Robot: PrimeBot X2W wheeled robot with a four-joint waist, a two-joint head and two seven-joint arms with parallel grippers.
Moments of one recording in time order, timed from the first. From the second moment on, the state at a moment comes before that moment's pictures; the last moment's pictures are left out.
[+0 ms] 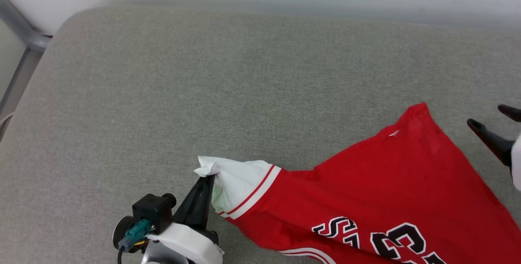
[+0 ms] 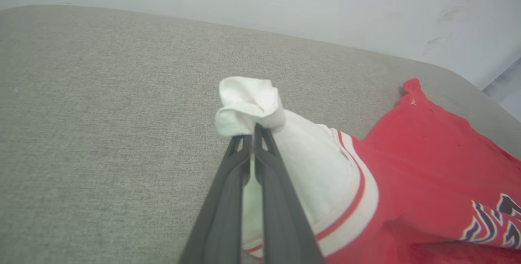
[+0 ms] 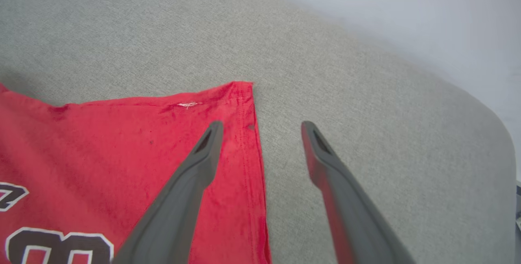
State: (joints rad) left arm -0.09 0.31 -0.49 0.06 -0.56 0.13 -0.21; right arm -0.32 -0.78 0.20 -0.03 0.68 0.13 0.57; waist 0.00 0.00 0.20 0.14
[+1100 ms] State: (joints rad) left arm -0.21 0.27 -0.53 0.10 -0.53 0.09 -0.25; right arm -0.85 -0.73 0.85 0.52 0.72 0.13 0.61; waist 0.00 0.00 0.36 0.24
